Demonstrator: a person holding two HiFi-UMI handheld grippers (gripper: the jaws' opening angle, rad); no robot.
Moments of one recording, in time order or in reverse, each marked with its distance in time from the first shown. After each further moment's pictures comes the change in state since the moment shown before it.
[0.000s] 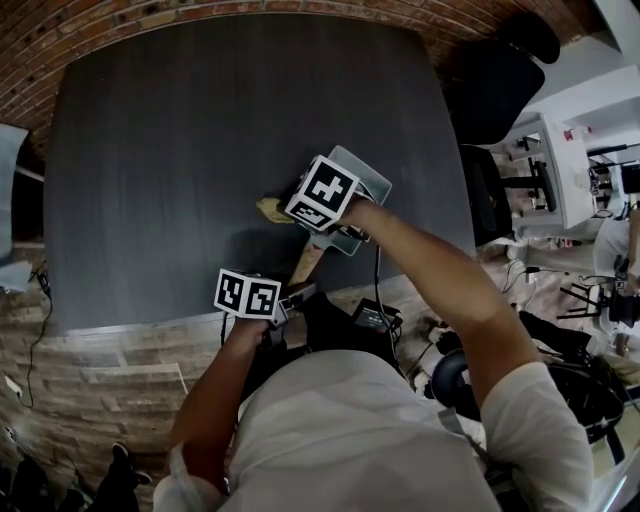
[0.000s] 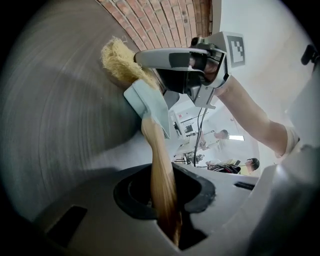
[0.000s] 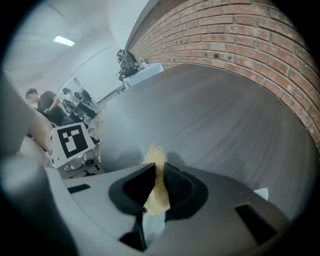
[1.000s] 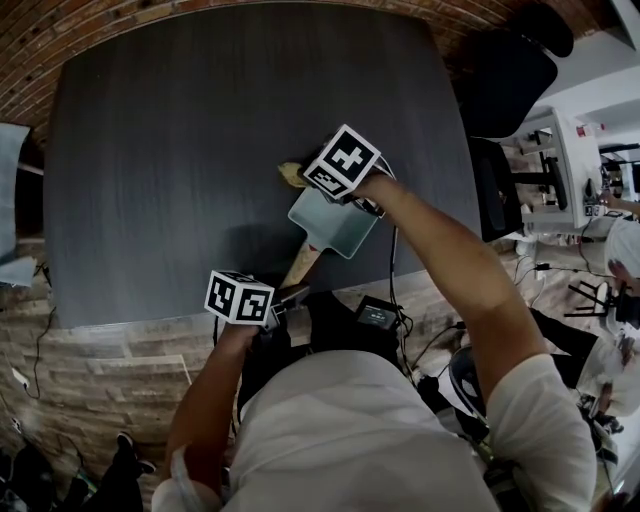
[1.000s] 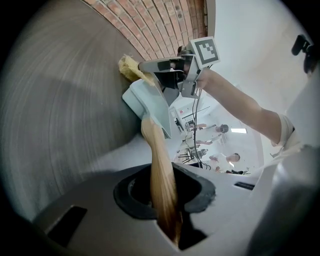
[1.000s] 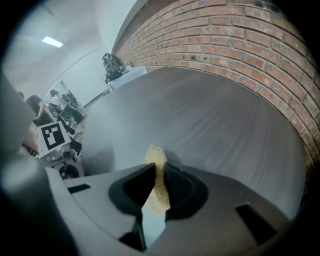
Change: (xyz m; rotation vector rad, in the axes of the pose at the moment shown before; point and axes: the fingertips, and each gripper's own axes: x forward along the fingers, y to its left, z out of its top) left arm -0.009 0.002 -0.003 0.053 0.044 0.043; right arm -0.020 -0.080 -0.015 0.080 -0.027 -0.125
